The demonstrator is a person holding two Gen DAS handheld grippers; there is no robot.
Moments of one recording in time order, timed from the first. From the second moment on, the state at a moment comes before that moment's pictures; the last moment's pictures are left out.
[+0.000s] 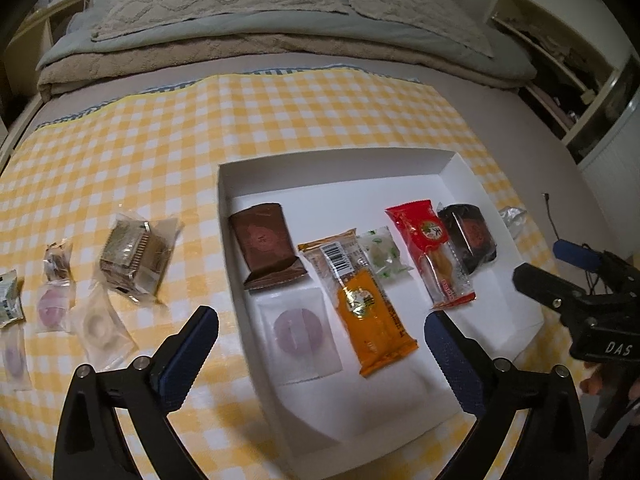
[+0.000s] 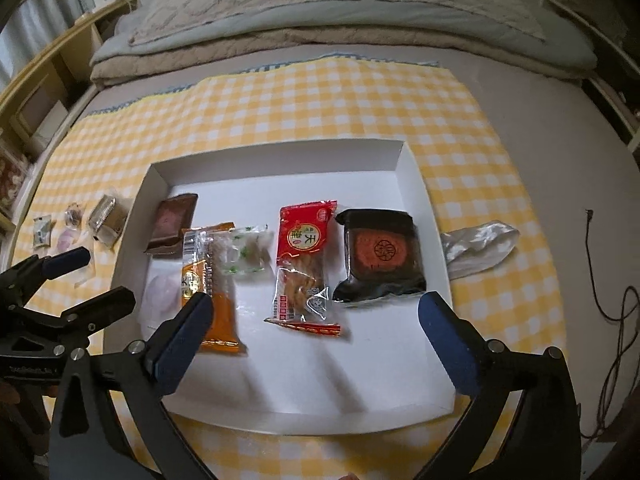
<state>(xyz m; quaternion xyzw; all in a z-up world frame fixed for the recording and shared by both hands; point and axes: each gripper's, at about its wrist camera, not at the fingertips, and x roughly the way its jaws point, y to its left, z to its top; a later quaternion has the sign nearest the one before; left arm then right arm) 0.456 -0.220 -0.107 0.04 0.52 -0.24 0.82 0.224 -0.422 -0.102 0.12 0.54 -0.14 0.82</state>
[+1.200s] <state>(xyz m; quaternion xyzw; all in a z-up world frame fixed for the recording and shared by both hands) 0.422 0.036 -0.005 -0.01 0.45 -0.11 0.88 0.302 -0.266 -0.066 0.11 0.49 -0.02 0.87</state>
